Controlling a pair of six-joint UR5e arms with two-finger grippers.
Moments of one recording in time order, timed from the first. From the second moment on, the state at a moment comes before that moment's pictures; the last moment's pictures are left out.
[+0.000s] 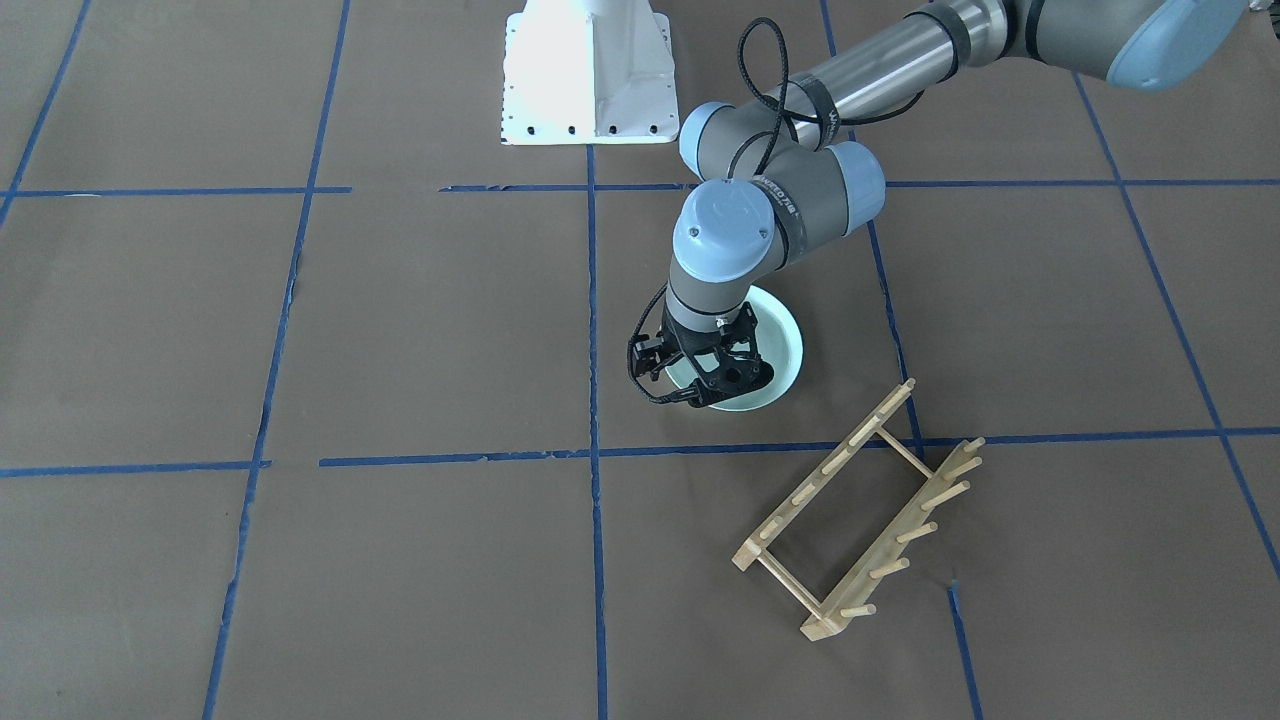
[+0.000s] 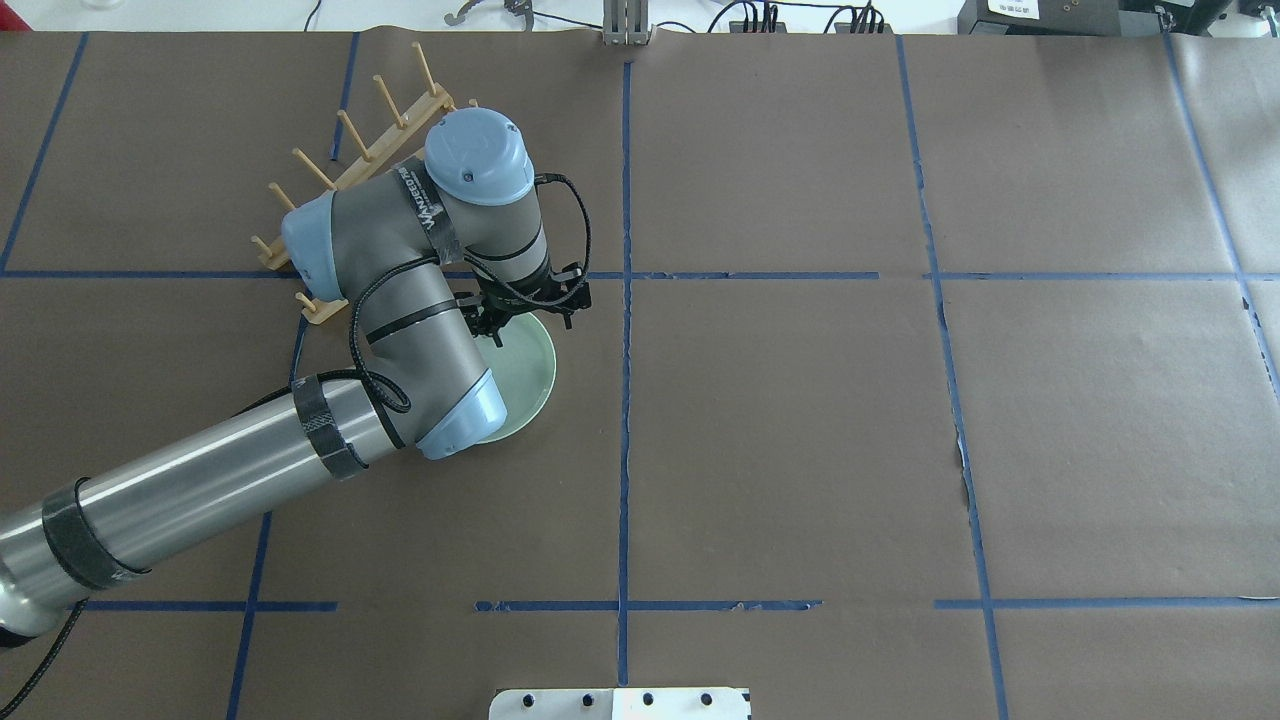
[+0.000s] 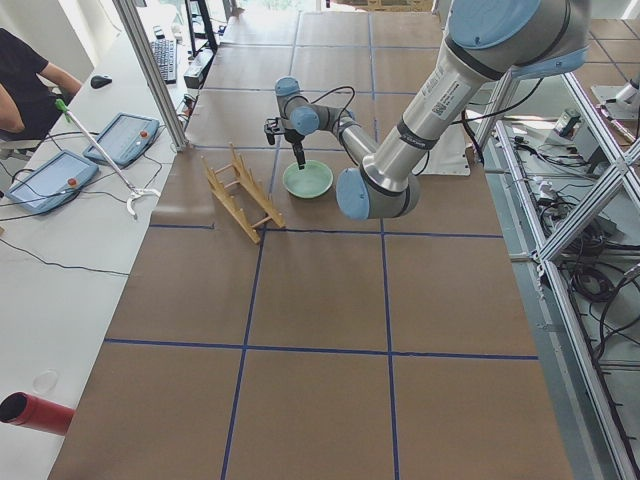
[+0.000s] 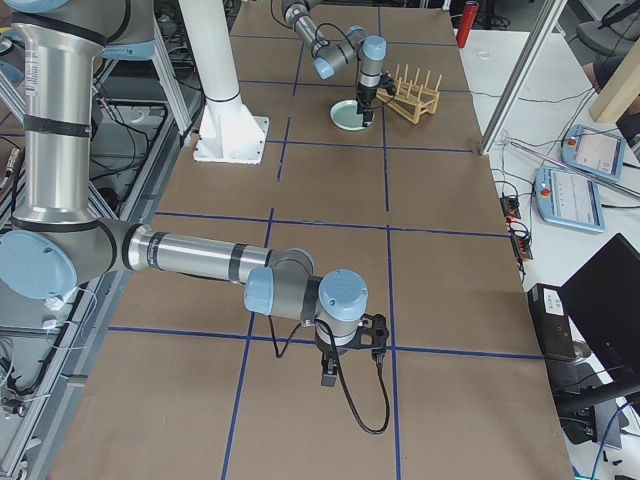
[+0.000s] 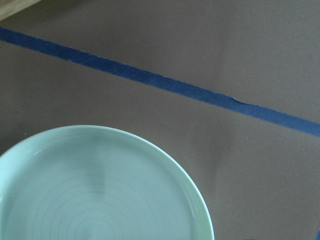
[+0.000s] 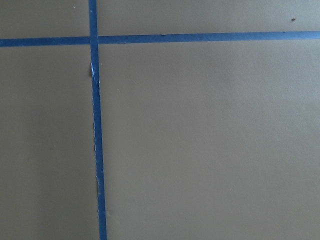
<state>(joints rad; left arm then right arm) -0.64 -2.40 -1.33 -1.66 -2.03 -1.37 1.62 -1.69 1.60 -1.59 2.30 -0.07</state>
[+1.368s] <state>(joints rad) -0.64 -2.43 -1.27 -1.73 -1.99 -1.39 1.62 -1.69 1.60 -1.59 2.30 -0.07</state>
